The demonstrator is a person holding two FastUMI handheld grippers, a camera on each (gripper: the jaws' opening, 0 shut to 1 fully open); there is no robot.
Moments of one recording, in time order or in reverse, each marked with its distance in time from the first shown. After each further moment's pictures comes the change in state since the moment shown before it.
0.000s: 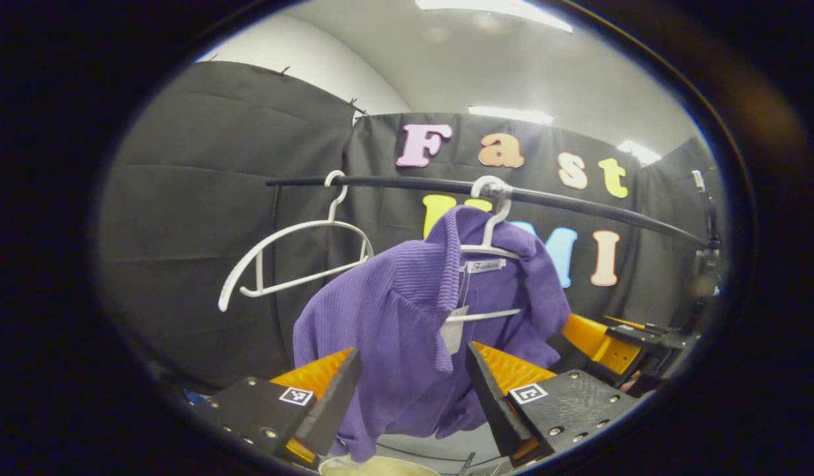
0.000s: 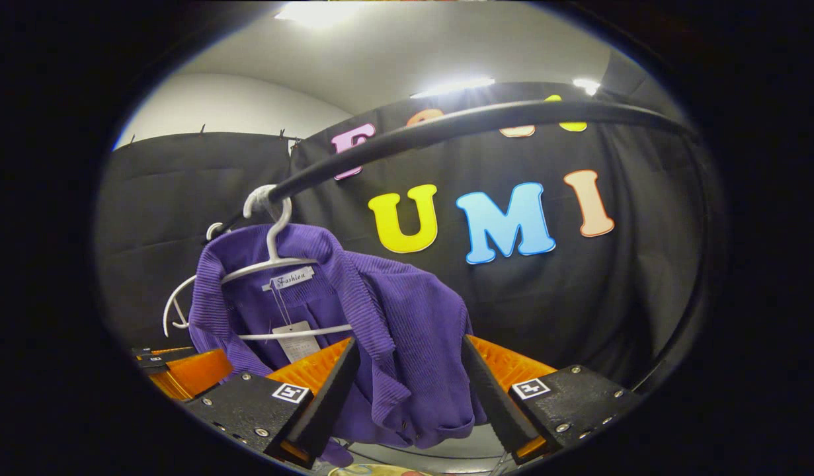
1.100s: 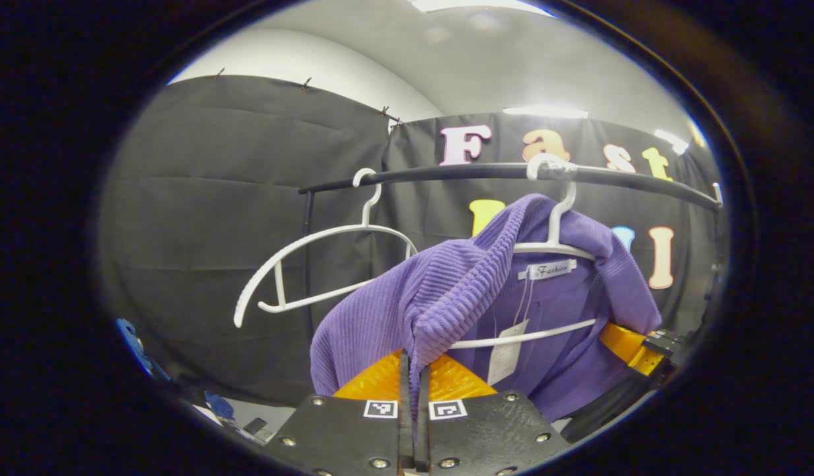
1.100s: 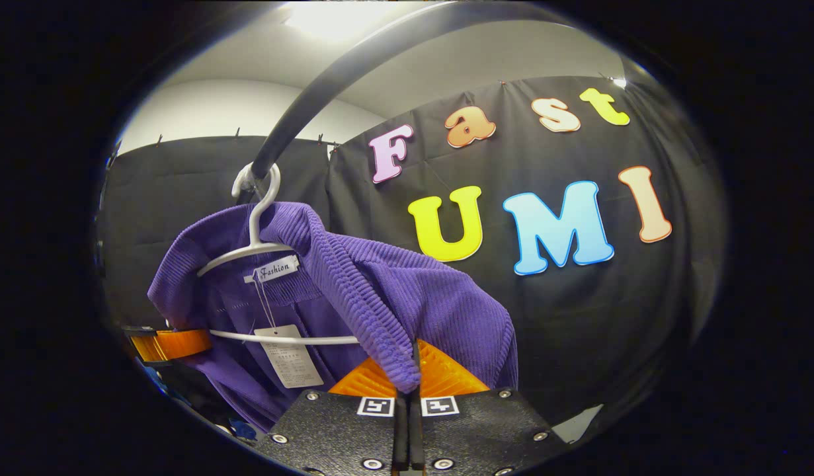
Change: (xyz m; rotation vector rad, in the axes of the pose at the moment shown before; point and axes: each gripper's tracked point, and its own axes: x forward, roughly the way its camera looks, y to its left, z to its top) left arm 0.048 0.026 -0.011 0.010 -0.050 0.152; right arm 0.064 -0.001 -0.002 -0.015 -0.080 0.211
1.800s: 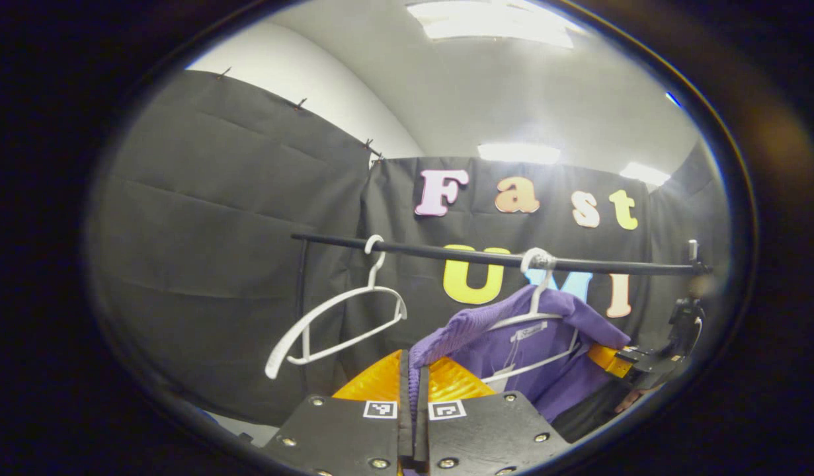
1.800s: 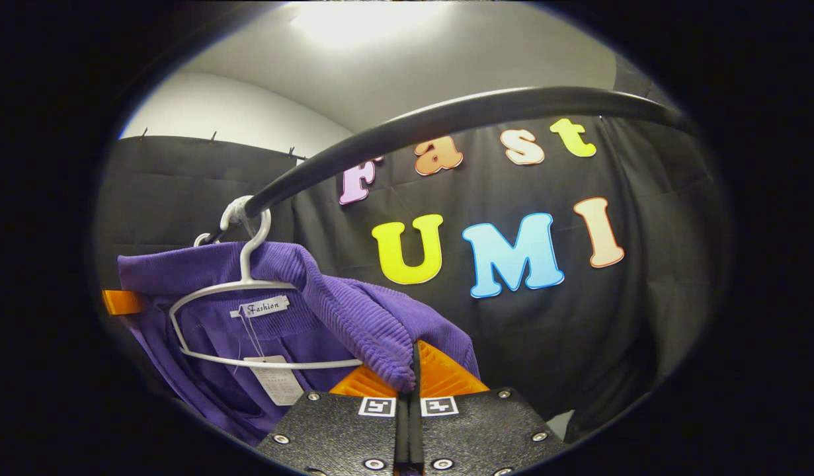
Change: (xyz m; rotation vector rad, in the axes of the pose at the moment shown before) left arm -0.037 0.059 0.087 -0.046 -0.173 -0.142; right arm -0.031 -0.005 0.044 -0.081 -0.099 -0.225
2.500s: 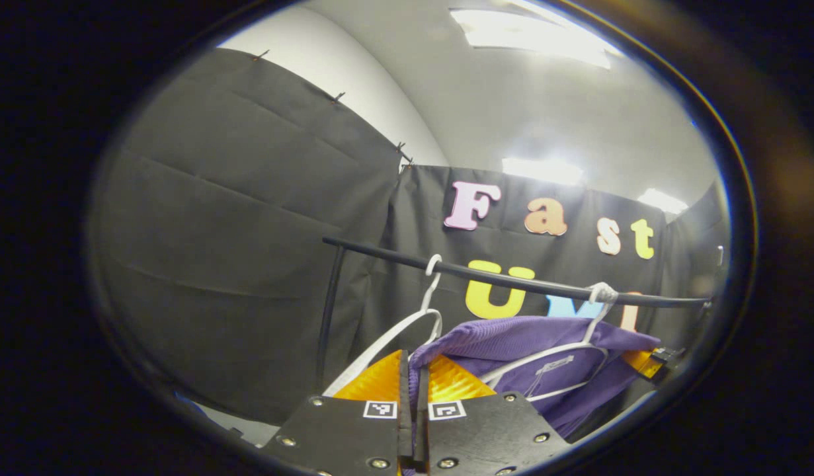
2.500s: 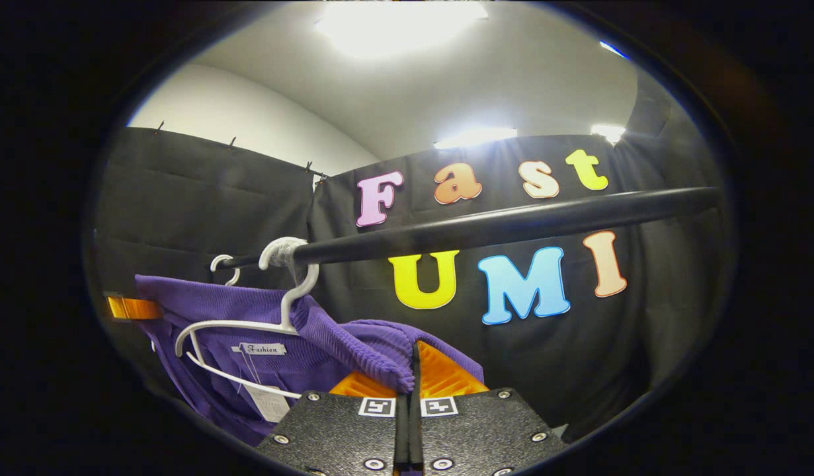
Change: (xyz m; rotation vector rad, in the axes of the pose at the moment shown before) left arm 0.024 0.098 0.017 -0.067 -0.002 0.055; right arm -0.008 0.051 0.047 -0.046 -0.091 0.034
